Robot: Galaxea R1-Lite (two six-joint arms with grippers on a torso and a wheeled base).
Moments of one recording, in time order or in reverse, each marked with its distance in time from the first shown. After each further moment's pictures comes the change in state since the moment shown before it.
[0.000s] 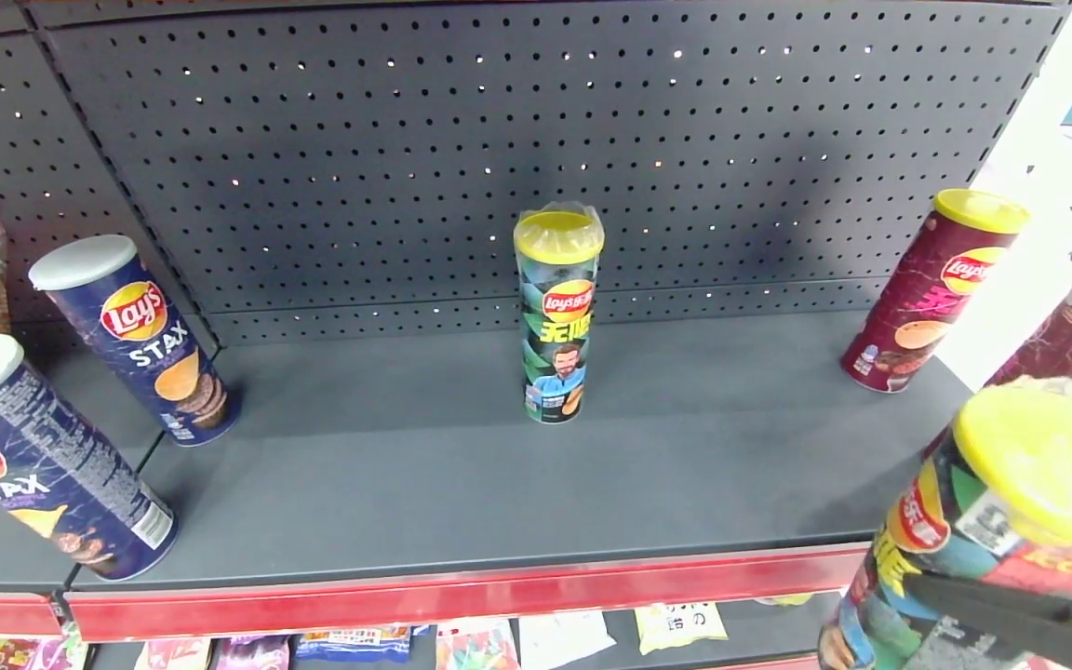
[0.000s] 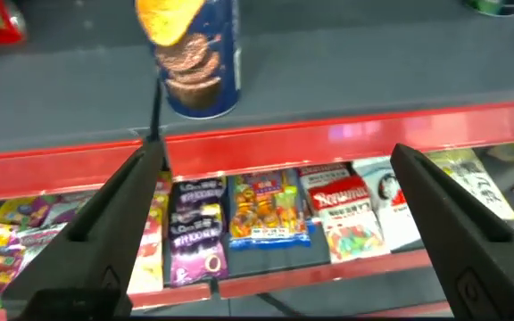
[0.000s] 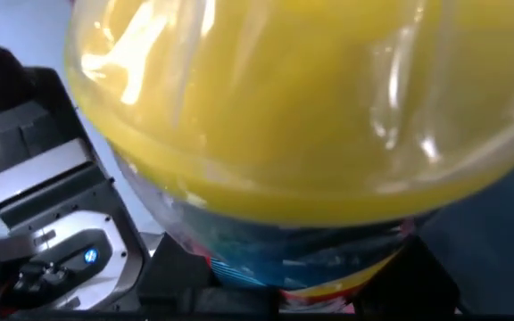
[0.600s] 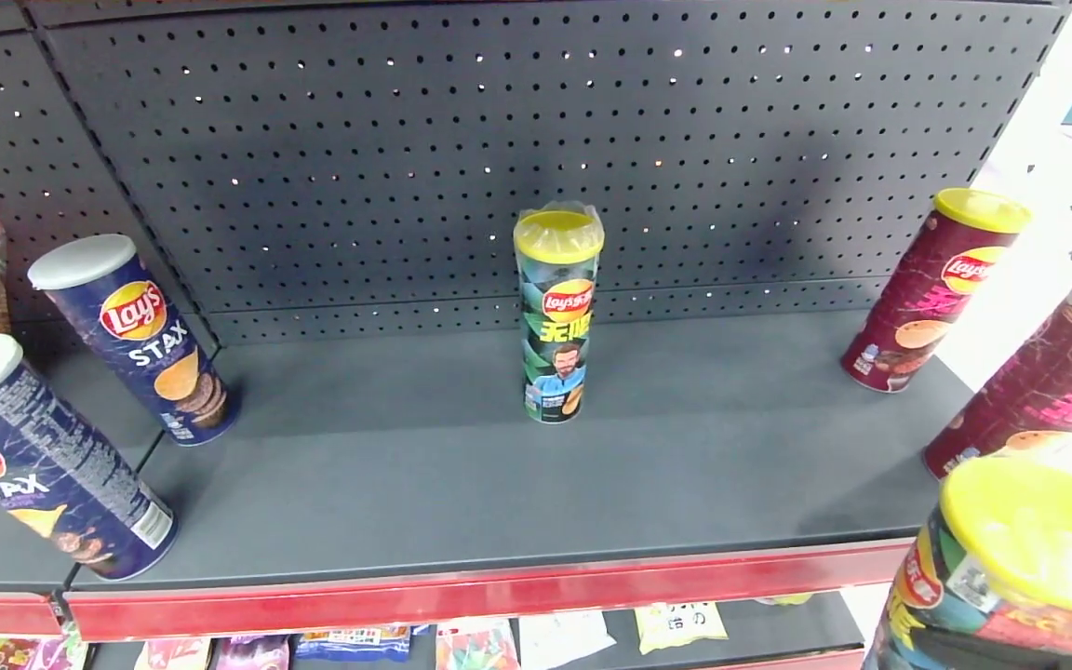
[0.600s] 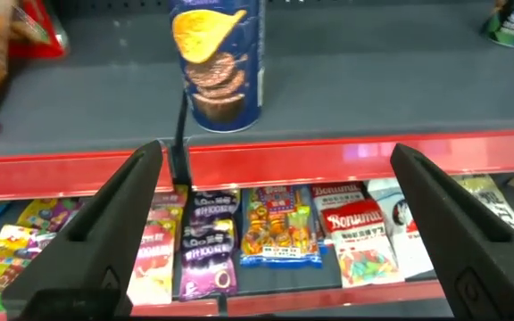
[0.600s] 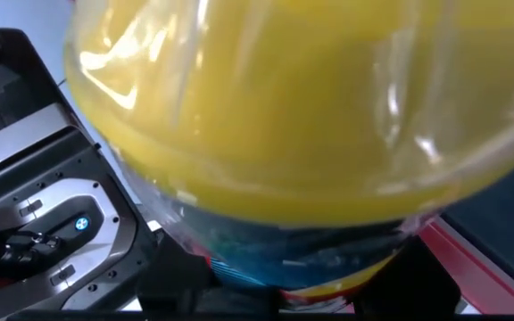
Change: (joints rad) left arm 0.055 -0.077 0.005 0.000 0.021 -0.008; right arm -0.036 -0.047 0.092 0.077 -0.022 -0.023
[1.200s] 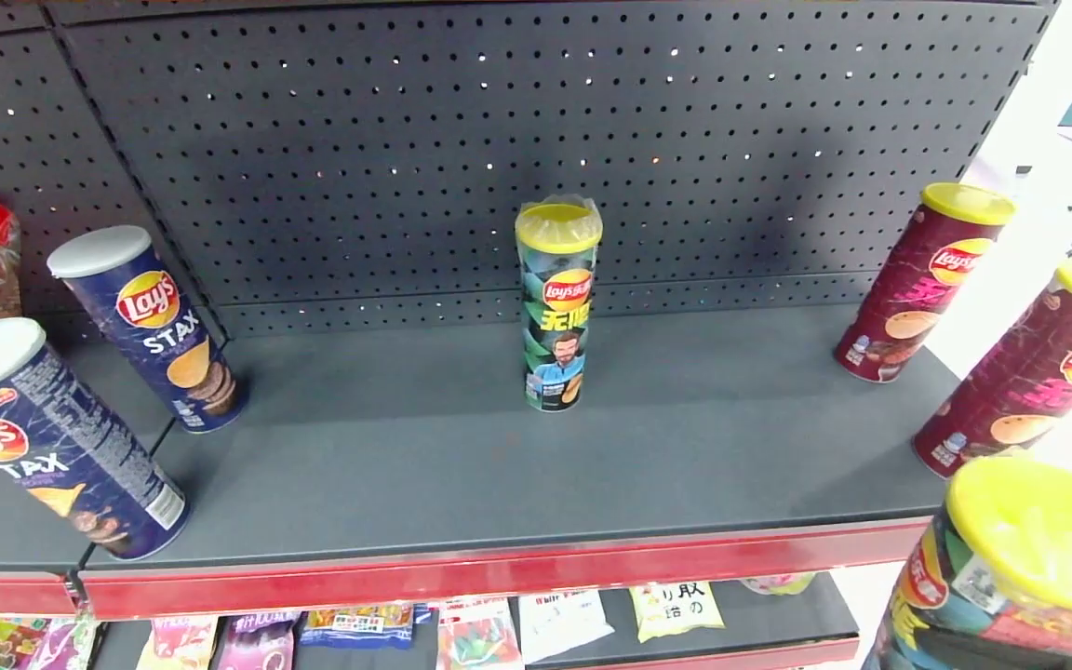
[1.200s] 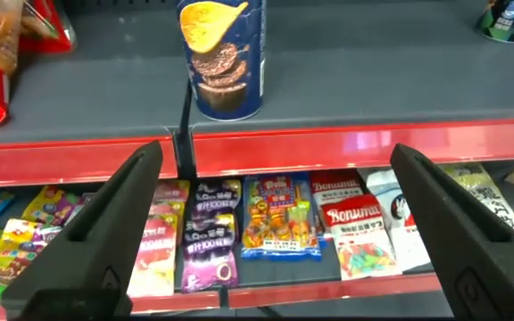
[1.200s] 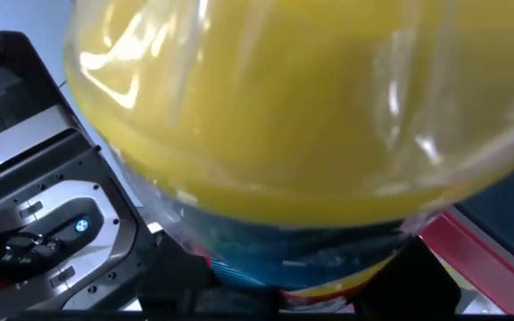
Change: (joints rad) left arm 0.000 0.000 0.000 0.000 0.000 0.001; right arm 0.000 0.000 0.000 0.000 0.000 0.000
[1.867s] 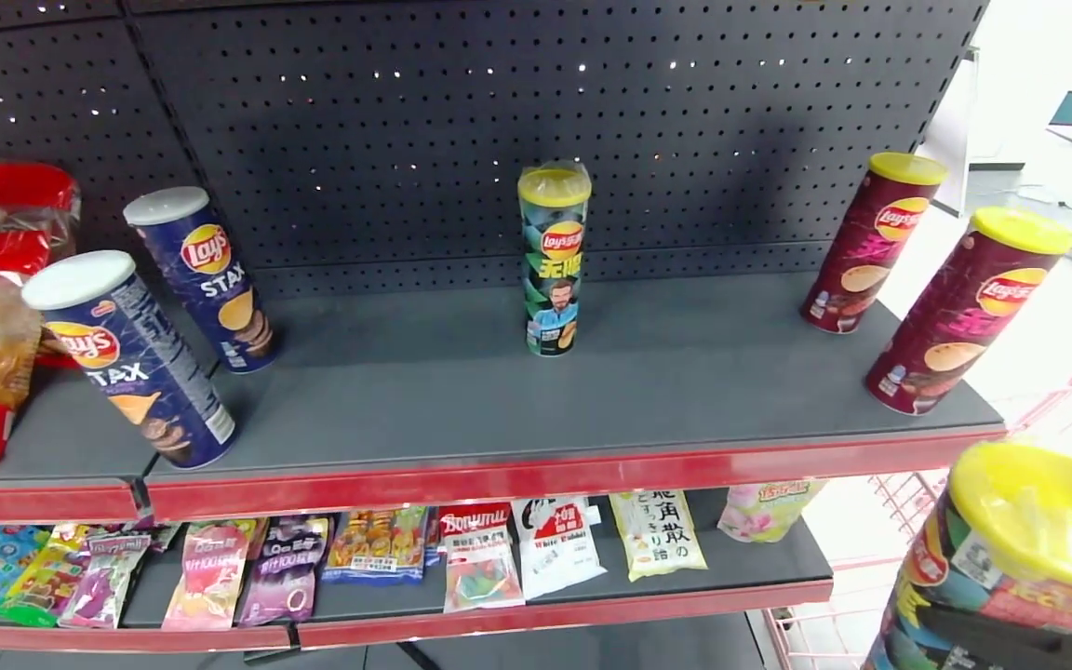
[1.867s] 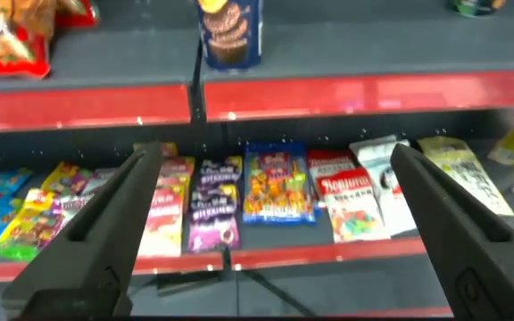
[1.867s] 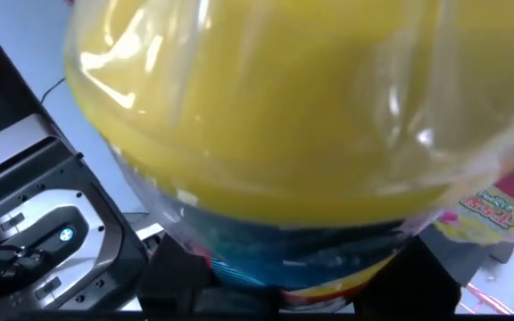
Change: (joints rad) left arm 0.001 0.000 0.000 0.000 0.001 0.000; right arm -0.045 -0.001 -0.002 0.002 -0.002 0.000
